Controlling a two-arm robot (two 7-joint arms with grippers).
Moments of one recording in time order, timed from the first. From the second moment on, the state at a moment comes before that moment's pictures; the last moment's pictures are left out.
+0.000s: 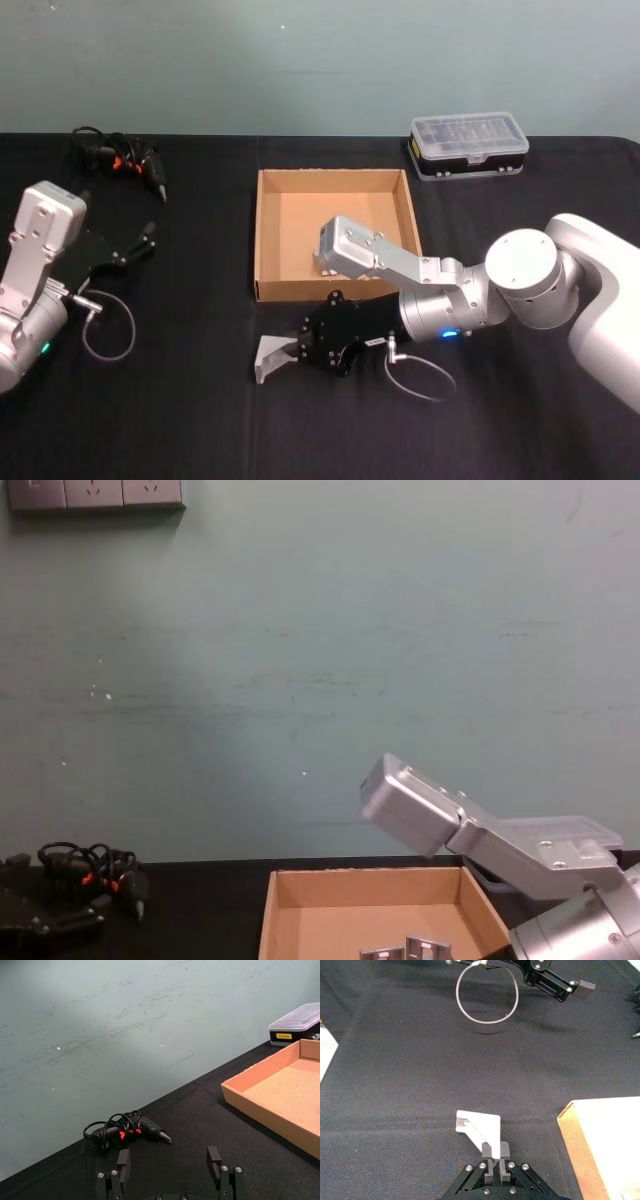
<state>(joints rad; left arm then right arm) -0.20 0.60 0.45 -1.41 -0.25 -0.12 0.03 0.69 0.41 -0.89 -1.16 0.19 0.09 0.91</state>
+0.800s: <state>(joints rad) -0.20 0.60 0.45 -1.41 -0.25 -0.12 0.03 0.53 0.54 -0.67 -1.44 0.31 0.11 0.68</state>
